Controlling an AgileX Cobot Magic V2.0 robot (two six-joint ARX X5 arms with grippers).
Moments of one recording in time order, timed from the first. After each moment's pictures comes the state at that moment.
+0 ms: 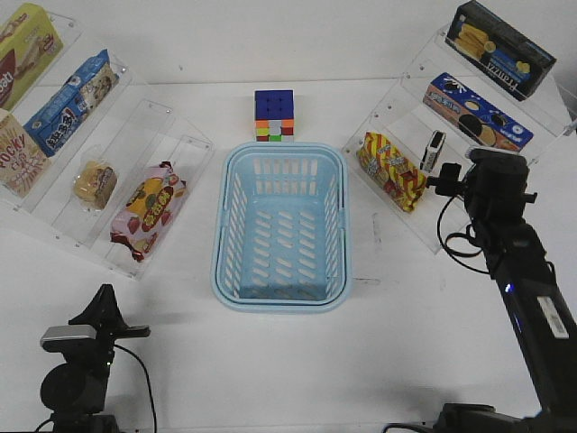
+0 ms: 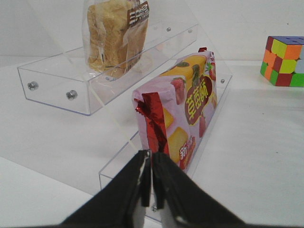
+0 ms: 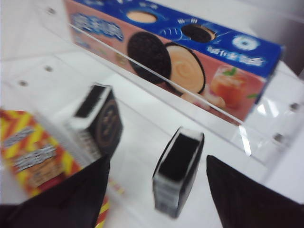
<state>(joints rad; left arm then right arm) -0.02 0.00 0.03 0.06 -0.07 -0.02 -0.08 1.36 1.14 -0.27 0.16 0.12</state>
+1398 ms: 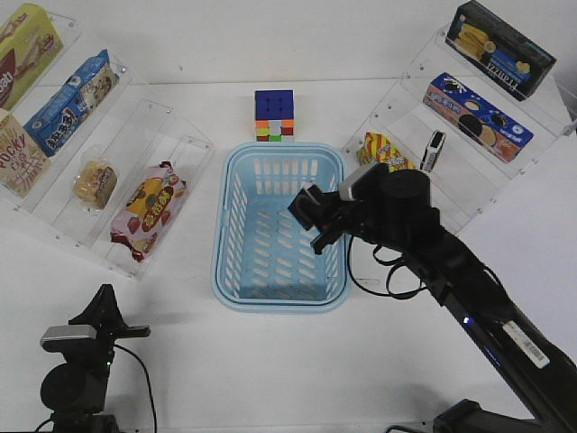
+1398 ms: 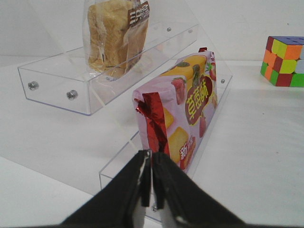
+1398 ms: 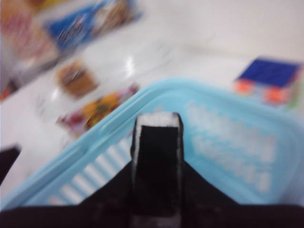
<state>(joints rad) -0.02 0.00 0.03 0.06 -0.07 -0.02 0.44 1.31 1.21 -0.33 -0.46 0.10</state>
